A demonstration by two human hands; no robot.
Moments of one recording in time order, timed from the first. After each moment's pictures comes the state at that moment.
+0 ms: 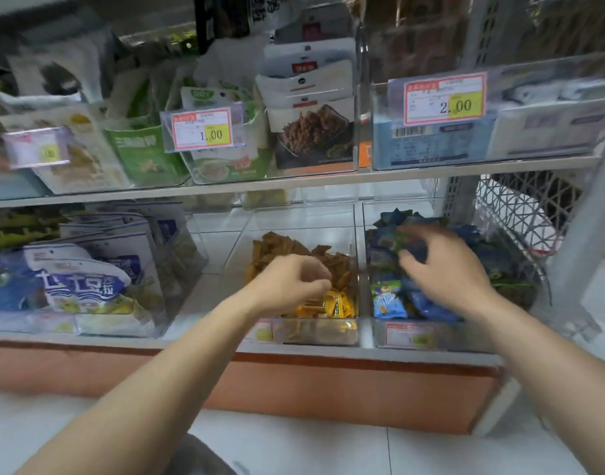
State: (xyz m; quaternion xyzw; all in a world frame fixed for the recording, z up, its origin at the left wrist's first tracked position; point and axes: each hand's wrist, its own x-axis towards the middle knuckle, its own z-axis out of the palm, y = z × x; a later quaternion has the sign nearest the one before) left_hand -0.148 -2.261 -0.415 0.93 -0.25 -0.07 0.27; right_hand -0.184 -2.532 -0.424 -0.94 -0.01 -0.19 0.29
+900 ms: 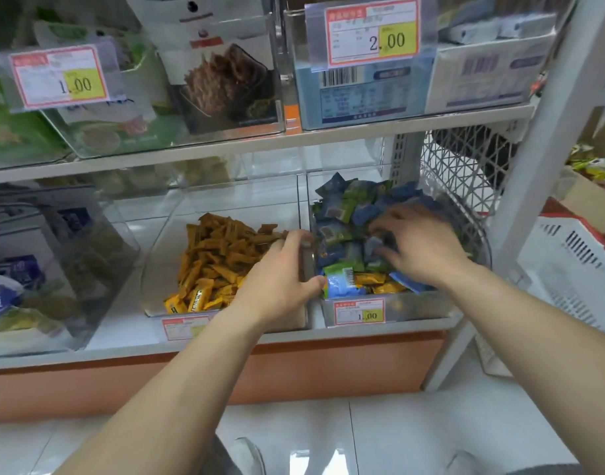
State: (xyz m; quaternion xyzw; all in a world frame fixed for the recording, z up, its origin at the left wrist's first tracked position) left_hand -0.151 -2.334 -0.466 0.94 -0.23 0.04 0.26; right_hand -0.177 -2.585 -0.453 -0.99 -0.03 -0.14 0.07
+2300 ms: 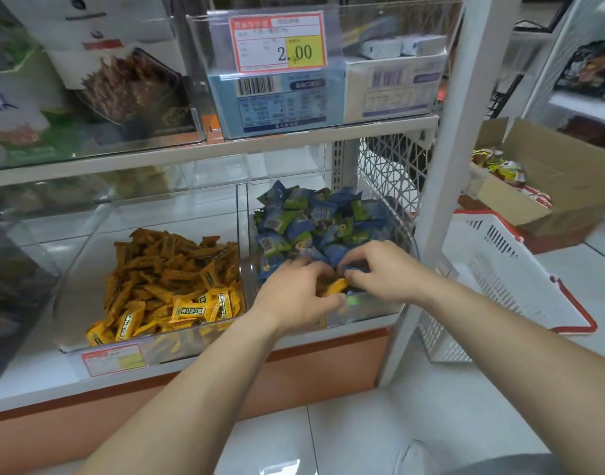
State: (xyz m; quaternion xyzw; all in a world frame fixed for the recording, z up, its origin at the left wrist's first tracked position) left_hand -0.165 -2.429 -0.478 0.92 -0.35 -0.03 0.17; right_hand -0.210 -2.617 -0.461 -0.97 -0.02 -0.01 0.24
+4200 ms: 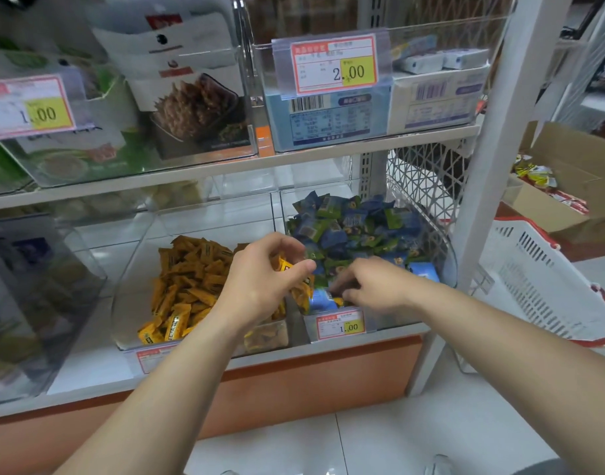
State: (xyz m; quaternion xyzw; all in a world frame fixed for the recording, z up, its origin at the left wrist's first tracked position) left_hand -0.153 -2.341 -0.432 0.85 -0.25 0.05 0.46; right_hand -0.190 -2.555 -0.453 -0.97 -0.07 0.09 0.21
